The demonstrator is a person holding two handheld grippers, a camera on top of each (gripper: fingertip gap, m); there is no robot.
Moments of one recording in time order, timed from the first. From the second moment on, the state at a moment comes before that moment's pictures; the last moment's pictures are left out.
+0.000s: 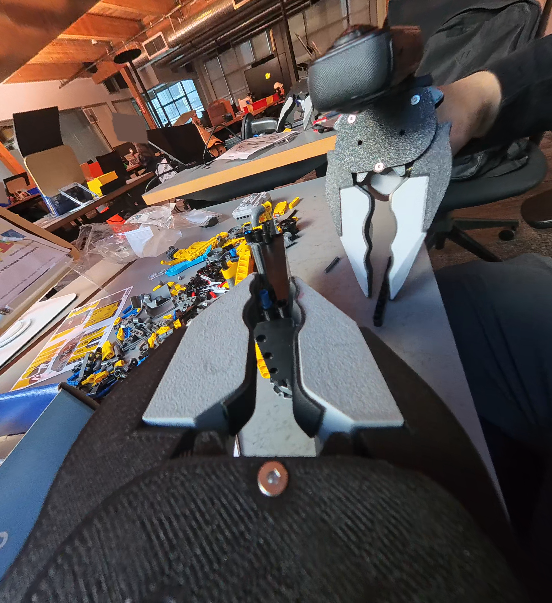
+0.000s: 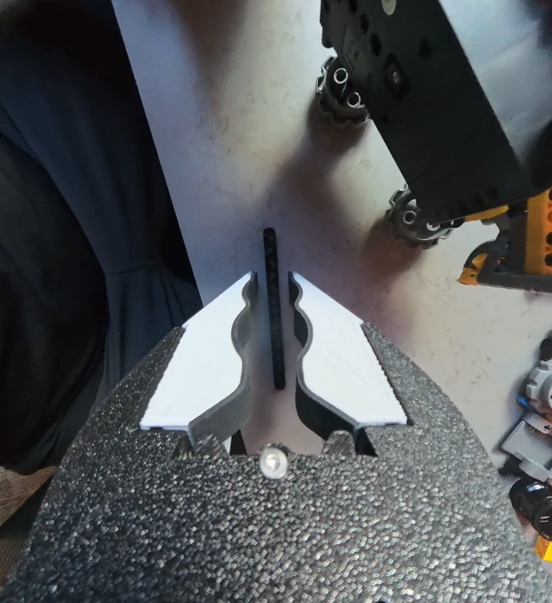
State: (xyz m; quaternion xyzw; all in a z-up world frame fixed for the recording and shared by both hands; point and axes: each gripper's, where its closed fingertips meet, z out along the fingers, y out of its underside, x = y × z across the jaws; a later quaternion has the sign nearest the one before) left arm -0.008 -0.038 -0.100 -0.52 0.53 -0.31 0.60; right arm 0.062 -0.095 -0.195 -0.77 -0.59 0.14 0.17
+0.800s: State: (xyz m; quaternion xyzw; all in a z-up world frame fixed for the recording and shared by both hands) left arm -0.008 -0.040 -0.100 -0.51 0.53 -0.32 0.59; right arm 0.050 -0.092 -0.175 -0.74 -0.59 0.20 0.24
